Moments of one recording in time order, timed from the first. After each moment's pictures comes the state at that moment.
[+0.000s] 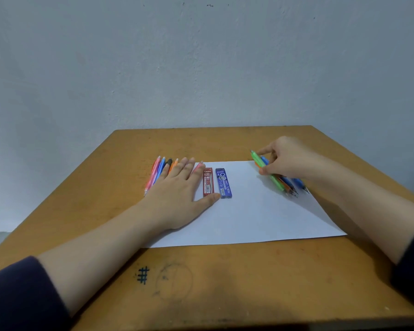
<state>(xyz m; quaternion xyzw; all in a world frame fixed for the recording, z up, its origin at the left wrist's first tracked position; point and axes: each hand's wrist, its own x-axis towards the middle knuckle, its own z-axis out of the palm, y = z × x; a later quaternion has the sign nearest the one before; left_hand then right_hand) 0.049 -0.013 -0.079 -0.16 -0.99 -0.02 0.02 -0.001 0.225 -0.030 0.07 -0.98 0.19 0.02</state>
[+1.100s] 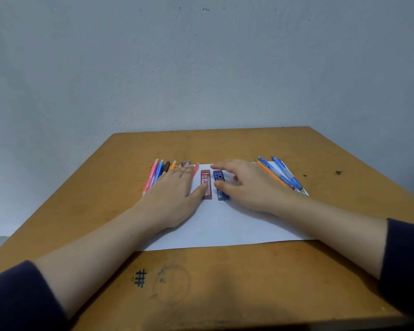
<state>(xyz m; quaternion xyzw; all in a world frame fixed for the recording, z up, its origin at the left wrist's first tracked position) 0.049 -0.012 -0.075 -0.15 -0.98 -0.13 0.03 0.036 0.171 -0.060 0.24 -0.93 0.26 0.07</state>
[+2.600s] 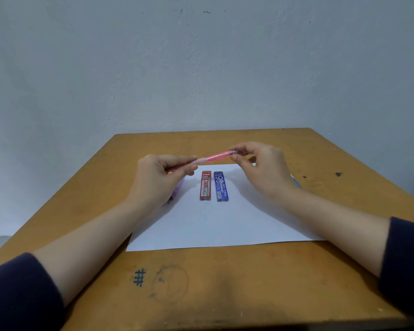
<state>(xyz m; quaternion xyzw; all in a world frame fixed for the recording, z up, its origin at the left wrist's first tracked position) 0.044 -0.023 -0.065 -0.14 -0.82 -0.51 0.22 0.023 0.183 -0.058 0.18 -0.86 0.41 0.26</state>
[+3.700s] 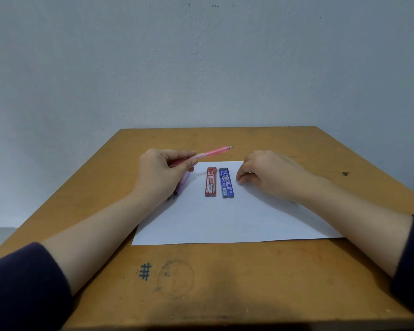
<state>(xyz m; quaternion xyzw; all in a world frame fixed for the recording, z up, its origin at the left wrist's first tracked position) 0.038 -0.026 -0.067 -0.08 -0.83 -0.50 0.23 0.019 0.200 -0.047 0.28 -0.95 0.02 0.09</state>
